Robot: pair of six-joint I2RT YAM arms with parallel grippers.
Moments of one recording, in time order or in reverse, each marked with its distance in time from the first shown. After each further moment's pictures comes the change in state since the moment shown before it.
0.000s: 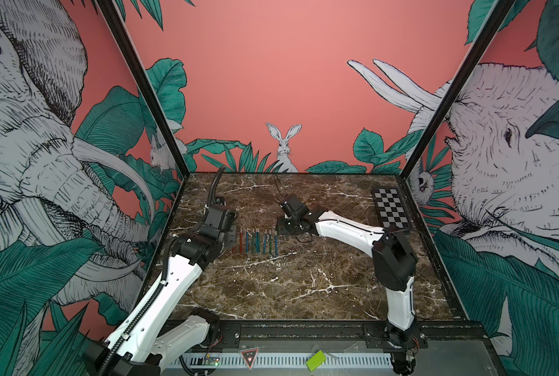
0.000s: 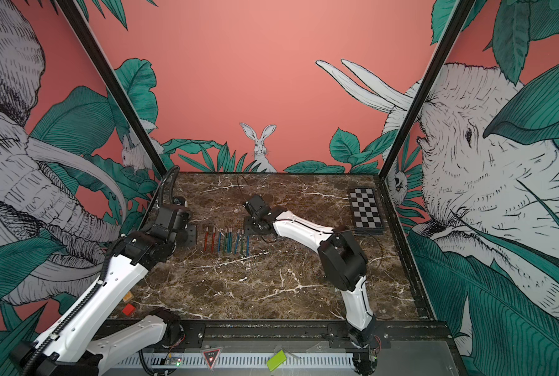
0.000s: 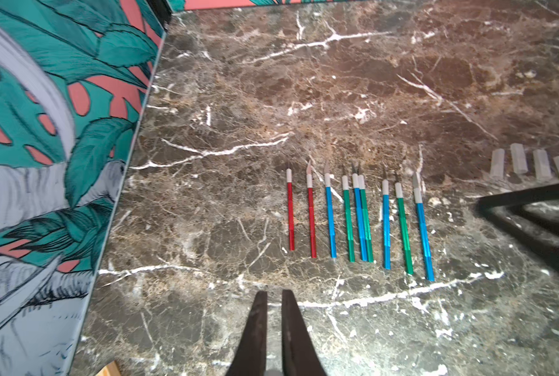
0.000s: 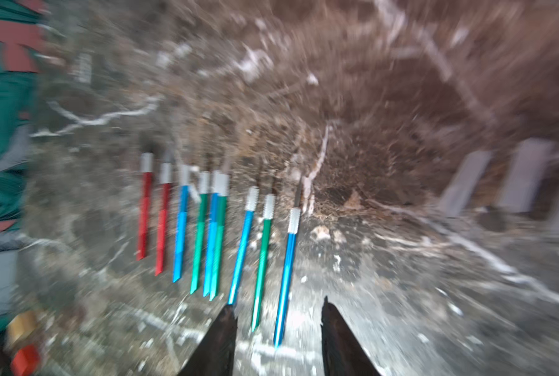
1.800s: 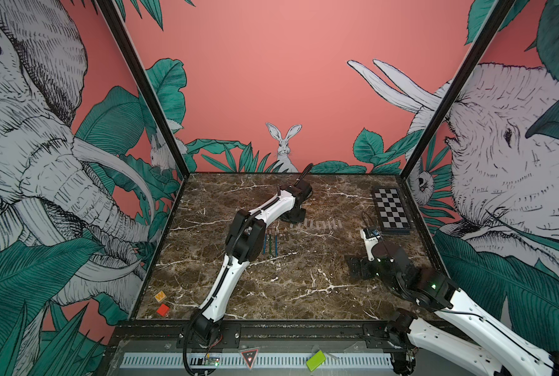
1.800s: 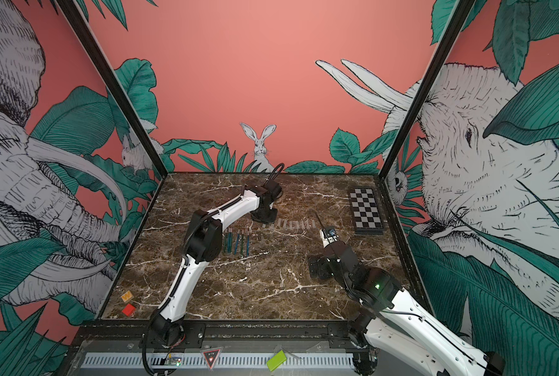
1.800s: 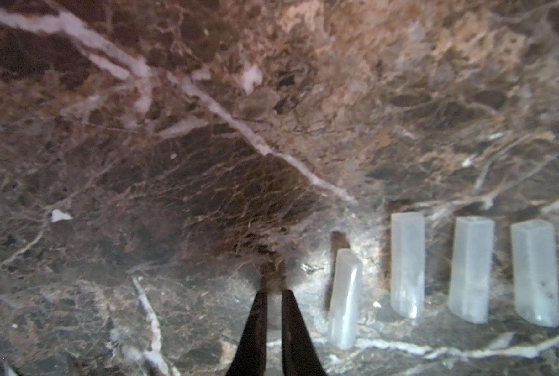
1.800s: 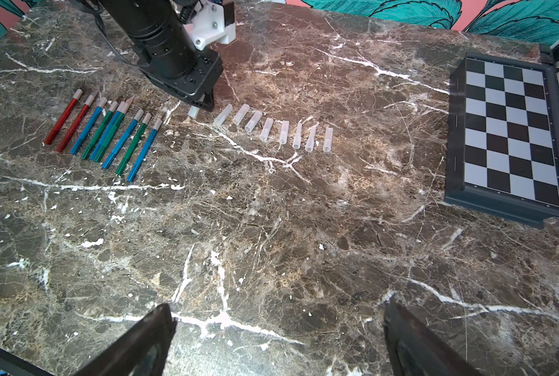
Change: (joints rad) left arm -0.226 1.432 1.133 -0.161 0.278 -0.061; right arm -0.016 -1.189 -0.773 -0.298 0.344 -0.293
